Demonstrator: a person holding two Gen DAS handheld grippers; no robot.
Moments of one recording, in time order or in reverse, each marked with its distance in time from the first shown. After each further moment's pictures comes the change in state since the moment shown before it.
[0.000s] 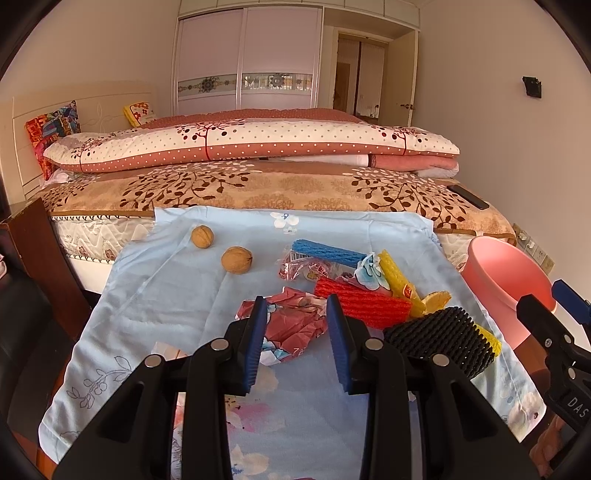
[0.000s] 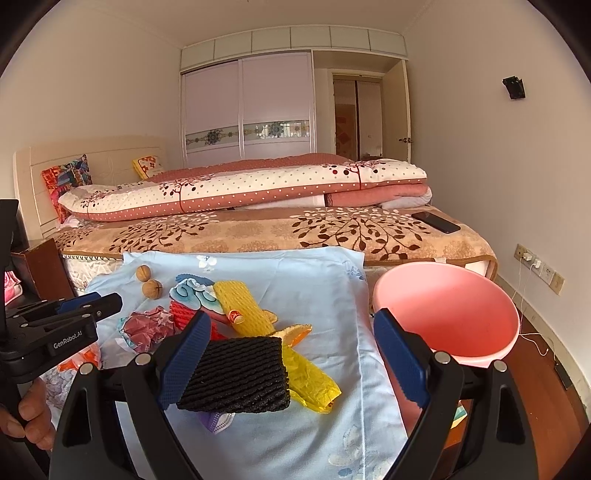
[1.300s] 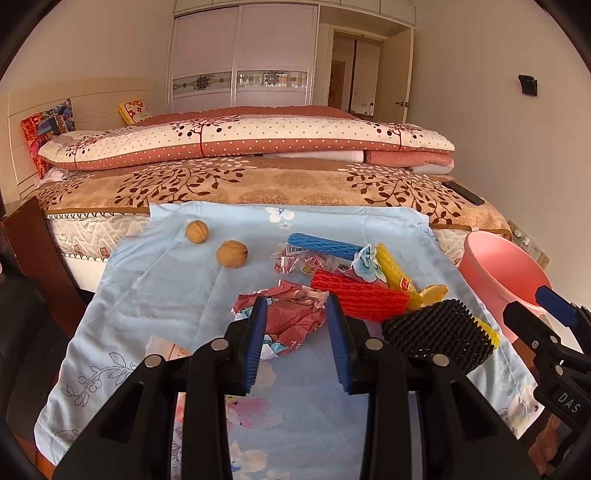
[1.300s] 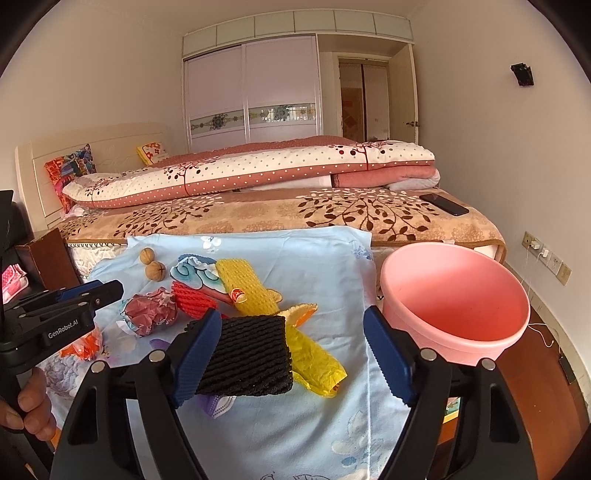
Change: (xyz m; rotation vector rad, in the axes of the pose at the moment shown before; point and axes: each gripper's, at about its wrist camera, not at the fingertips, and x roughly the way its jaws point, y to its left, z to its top) left arm 0.003 0.000 -0.006 0.007 0.008 -0.025; right arm 0.010 -0.003 -0.010 0.005 0.079 0.046
